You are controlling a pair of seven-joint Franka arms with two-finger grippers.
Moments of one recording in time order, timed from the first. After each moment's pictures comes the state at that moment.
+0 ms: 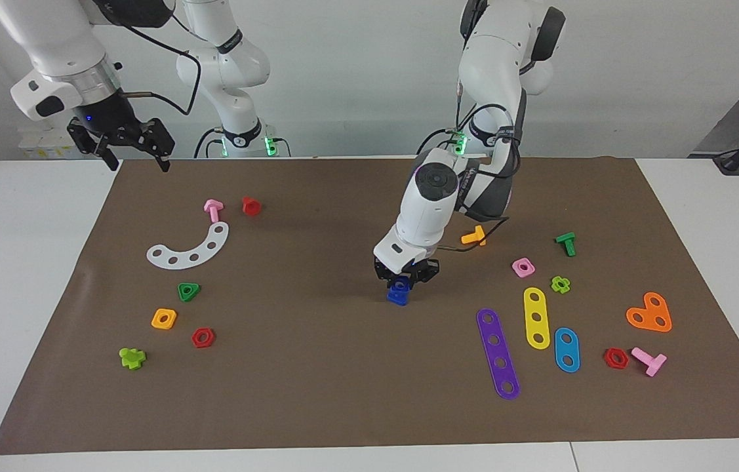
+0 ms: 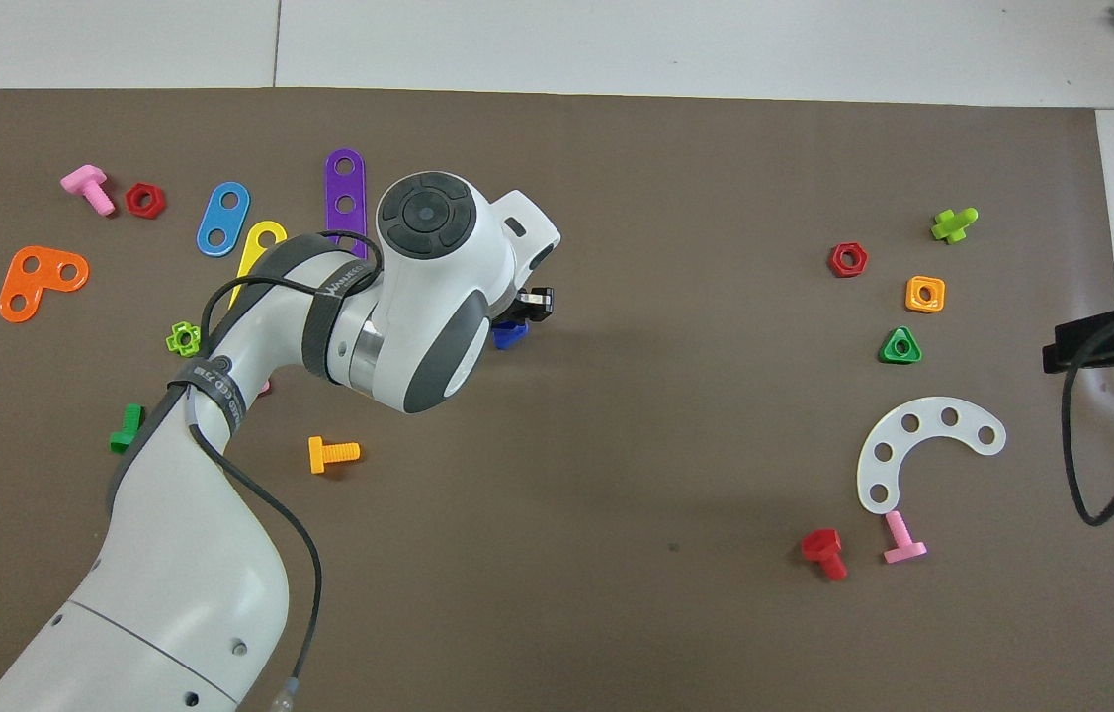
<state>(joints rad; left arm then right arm) -0.54 0.53 -0.02 -1.55 -0.08 2.12 -0.39 0.05 -0.07 -0.09 -1.63 0.00 1.51 0.05</state>
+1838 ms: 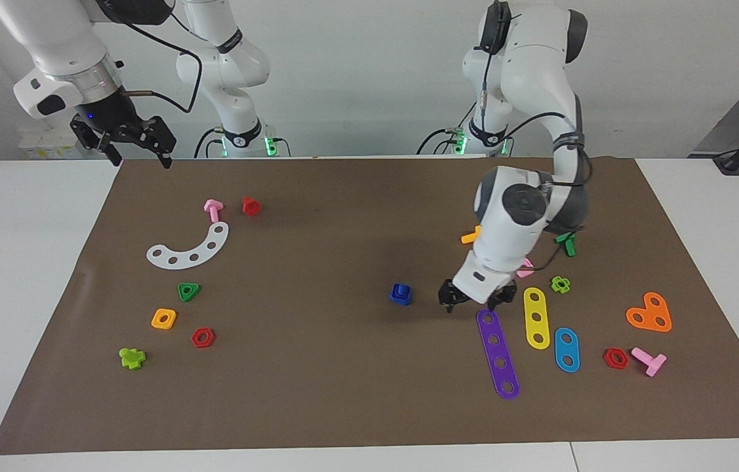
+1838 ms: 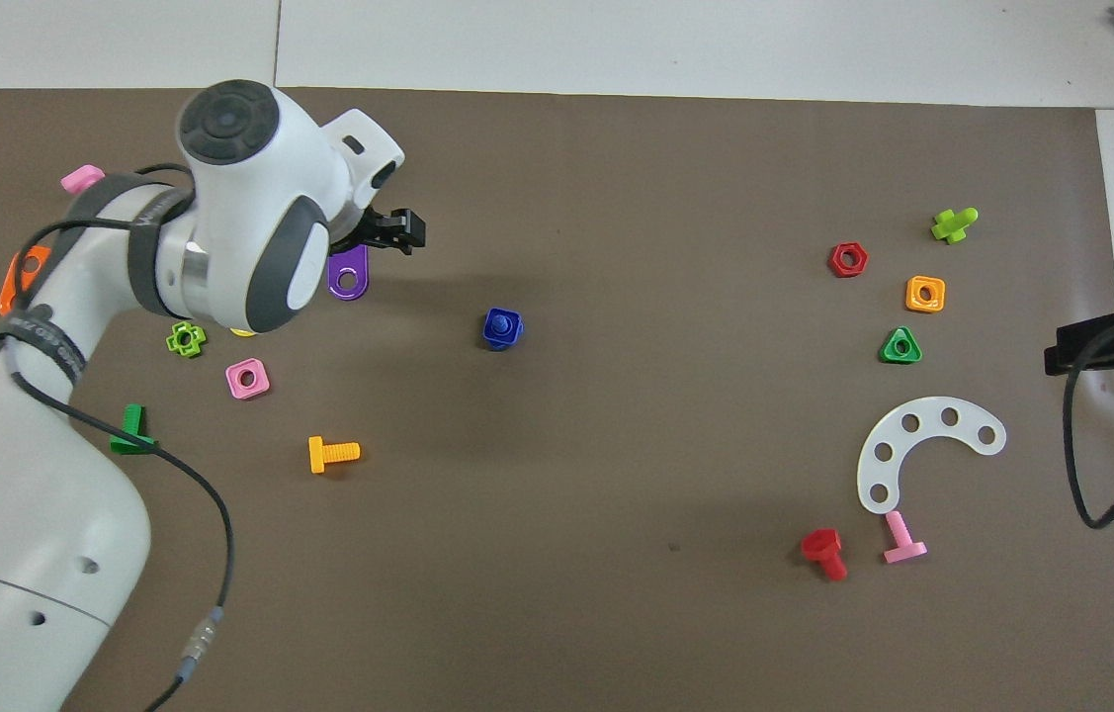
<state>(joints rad) -0.28 0.53 0.00 -1.47 -0.04 2.08 -0.20 0.05 -0.08 -0.09 -1.63 0.00 1.51 0.06</state>
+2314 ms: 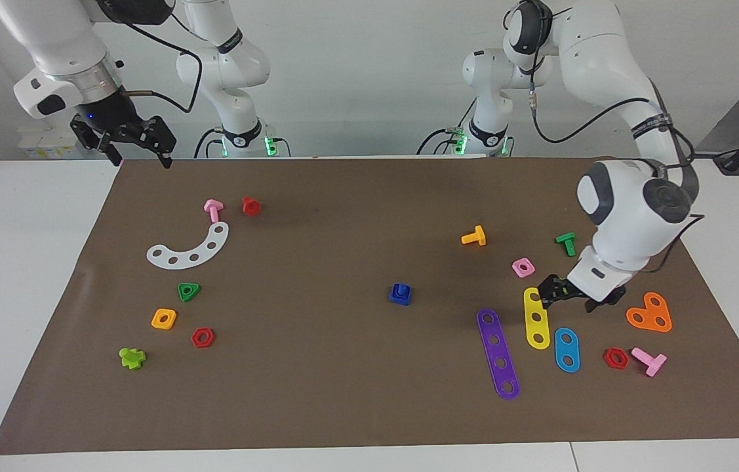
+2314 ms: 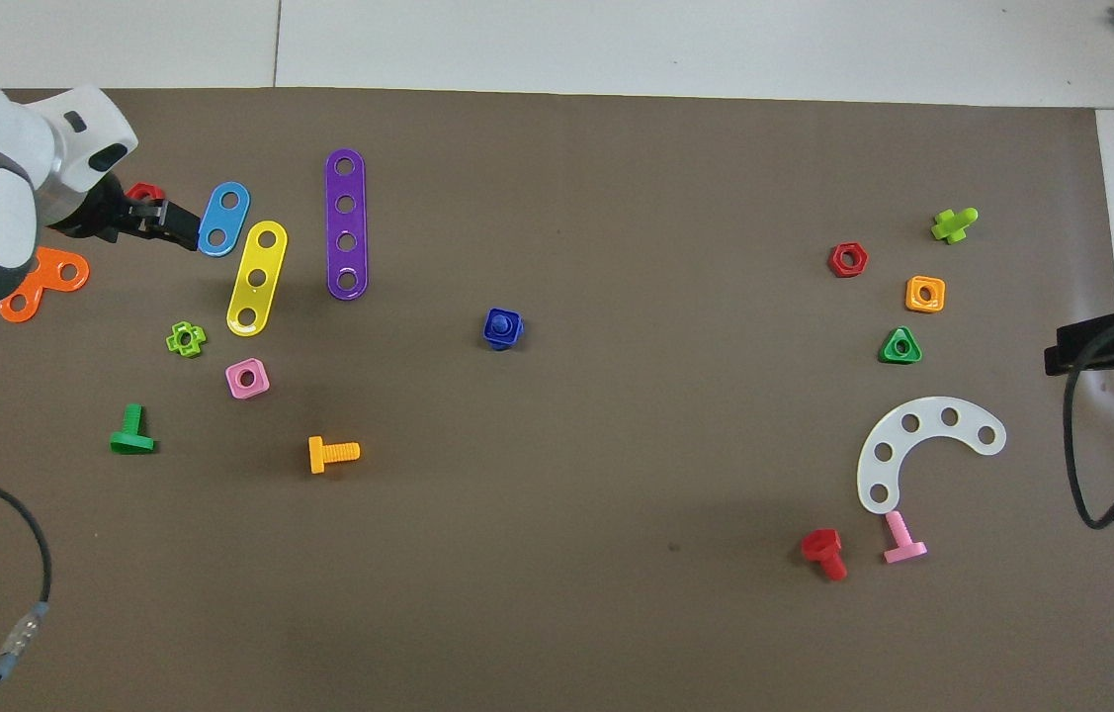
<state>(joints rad) 0.01 0.41 0.00 -1.53 -0.04 1.95 0.19 0.05 -0.08 -0.09 -1.63 0.00 1.51 0.06</state>
